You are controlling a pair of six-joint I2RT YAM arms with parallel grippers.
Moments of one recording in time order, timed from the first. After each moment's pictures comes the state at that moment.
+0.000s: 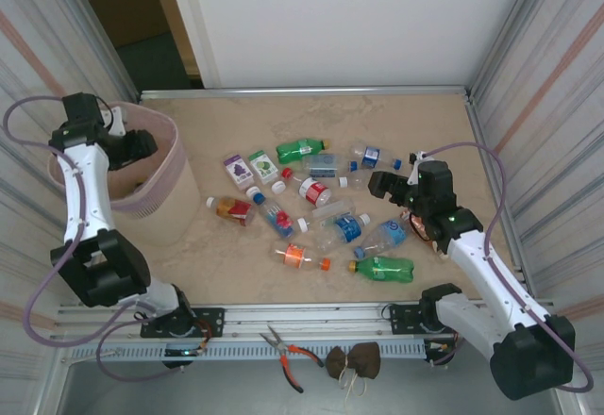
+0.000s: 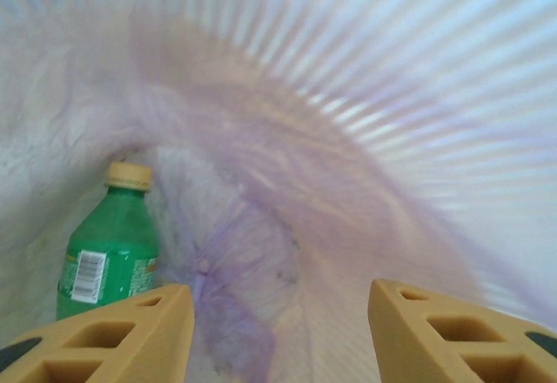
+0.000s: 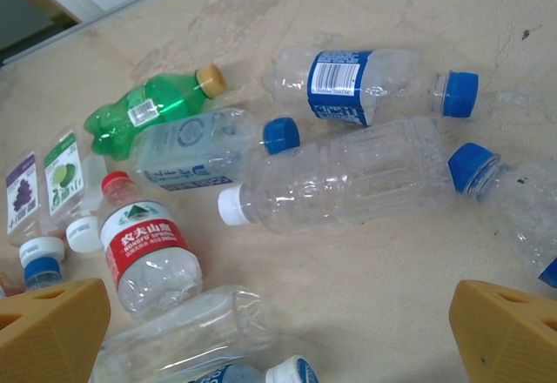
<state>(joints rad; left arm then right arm) 0.36 1.47 1.51 -1.04 0.28 -0.06 0.27 0.91 0.65 -0.33 -0.07 0.49</state>
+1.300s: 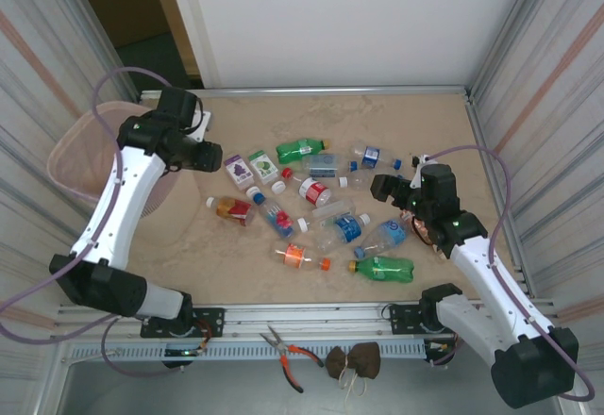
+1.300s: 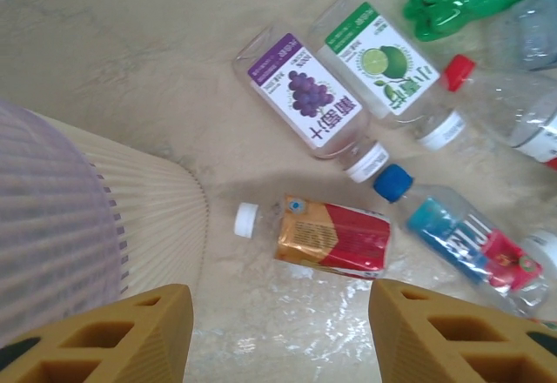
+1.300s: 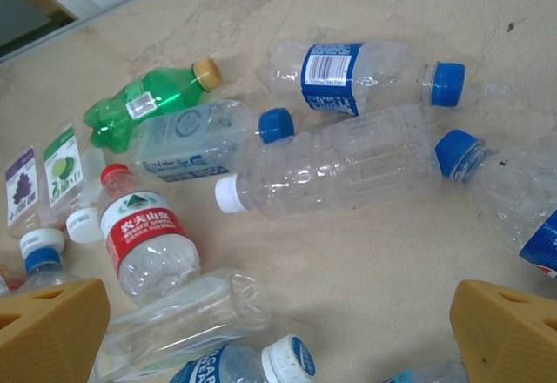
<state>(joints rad) -0.24 1.42 1.59 -1.25 -0.06 -0.04 0.27 0.86 0.65 -0.39 -0.07 0.49</state>
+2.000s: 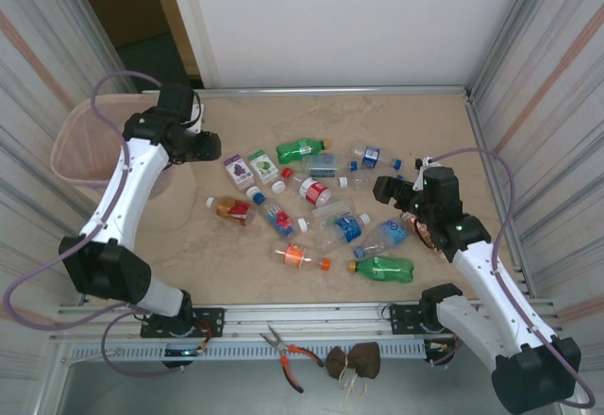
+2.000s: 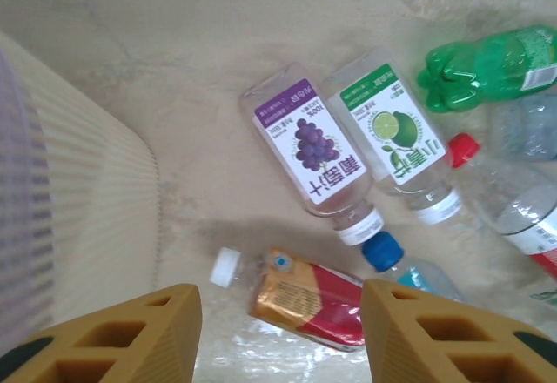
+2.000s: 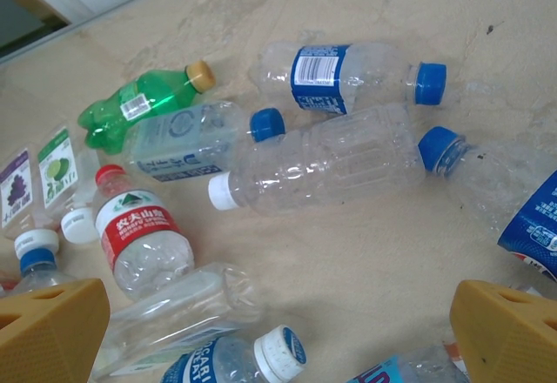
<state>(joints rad) -0.18 1.45 1.51 -1.09 0.00 -0.23 0.27 0.81 0.65 -0.43 -0.05 0.49</state>
